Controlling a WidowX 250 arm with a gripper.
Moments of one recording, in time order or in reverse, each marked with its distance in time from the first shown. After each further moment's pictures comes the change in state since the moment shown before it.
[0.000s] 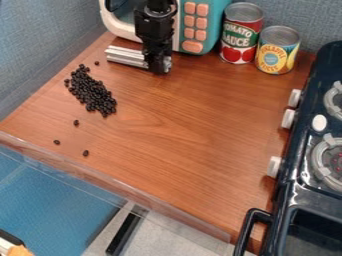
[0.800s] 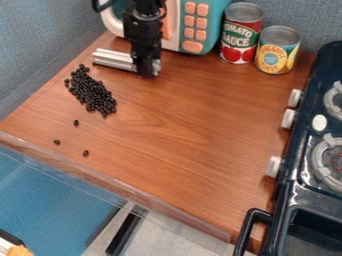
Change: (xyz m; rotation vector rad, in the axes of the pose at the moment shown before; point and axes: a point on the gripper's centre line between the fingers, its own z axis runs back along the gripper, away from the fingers) arm 0.017 0.005 0.010 -0.016 -0.003 0.033
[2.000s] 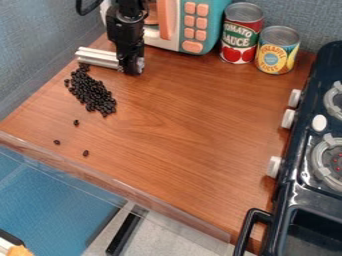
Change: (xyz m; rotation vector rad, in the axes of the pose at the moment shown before) arm 0.022 0.011 -0.015 -0.011 -0.051 0.123
